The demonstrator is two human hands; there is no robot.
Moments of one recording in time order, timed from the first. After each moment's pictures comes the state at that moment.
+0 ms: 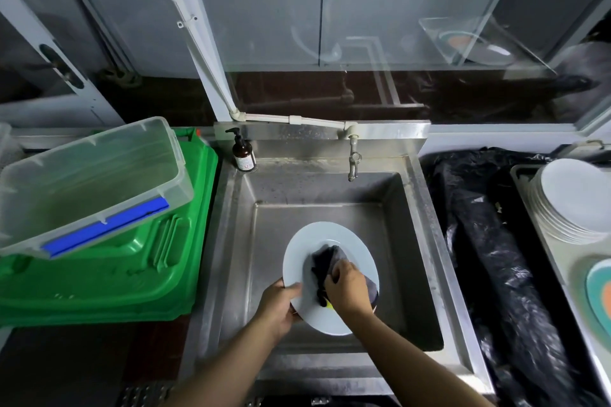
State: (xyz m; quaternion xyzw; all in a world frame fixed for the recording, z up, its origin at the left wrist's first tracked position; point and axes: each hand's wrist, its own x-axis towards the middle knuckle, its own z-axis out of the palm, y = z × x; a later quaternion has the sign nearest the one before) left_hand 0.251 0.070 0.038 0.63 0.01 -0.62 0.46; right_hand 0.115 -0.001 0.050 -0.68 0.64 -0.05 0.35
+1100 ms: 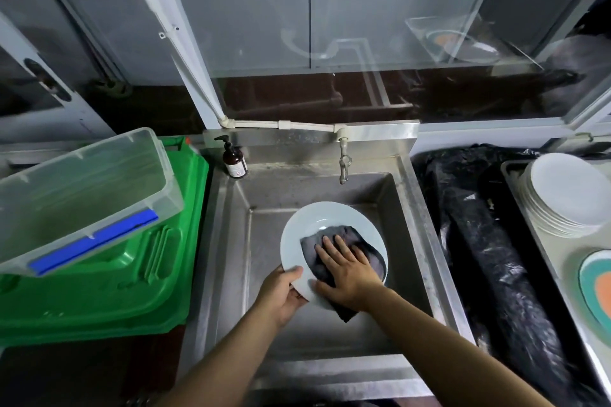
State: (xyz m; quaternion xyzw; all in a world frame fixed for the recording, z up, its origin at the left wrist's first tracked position) left_hand 0.245 0.031 0.062 0.56 0.05 -0.65 0.51; right_hand 0.086 -0.050 0.054 -0.88 0.40 0.13 0.24
